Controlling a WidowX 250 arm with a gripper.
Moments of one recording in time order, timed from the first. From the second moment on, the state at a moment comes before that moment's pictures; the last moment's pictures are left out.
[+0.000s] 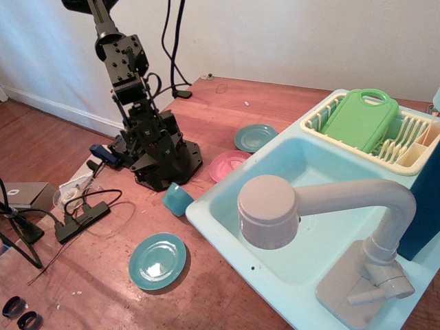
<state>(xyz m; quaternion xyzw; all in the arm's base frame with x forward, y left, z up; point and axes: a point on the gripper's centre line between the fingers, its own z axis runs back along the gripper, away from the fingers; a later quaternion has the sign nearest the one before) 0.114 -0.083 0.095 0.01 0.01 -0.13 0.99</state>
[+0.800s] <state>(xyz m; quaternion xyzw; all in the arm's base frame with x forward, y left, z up) 0.113 -0.092 0.045 -0.01 0.02 -0.13 0.99</state>
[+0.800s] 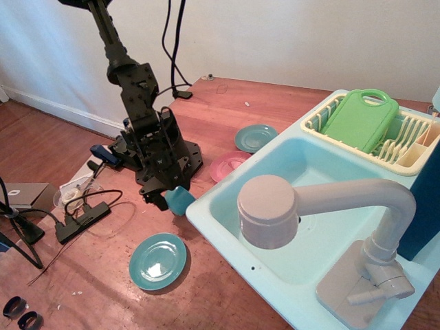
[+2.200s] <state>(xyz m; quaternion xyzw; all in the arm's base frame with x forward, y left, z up) 0.192 -0.079 0.224 0.17 0.01 -0.23 0.96</state>
